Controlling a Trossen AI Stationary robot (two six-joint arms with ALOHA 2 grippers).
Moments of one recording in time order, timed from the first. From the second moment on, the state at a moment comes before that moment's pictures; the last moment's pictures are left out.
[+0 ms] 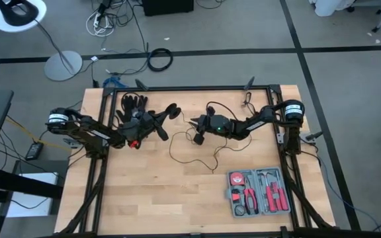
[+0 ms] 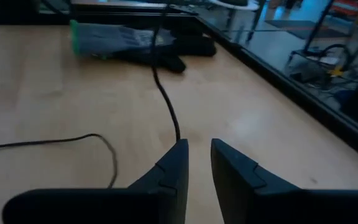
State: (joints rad) left arm 0.09 1.48 0.27 1.29 -0.62 -0.08; right arm -0.16 1.92 0.75 0.85 0.30 -0.04
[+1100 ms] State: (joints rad) left arm 0.09 1.48 0.27 1.31 -0.63 -0.06; right arm -0.18 1.91 0.75 0.85 0.24 0.00
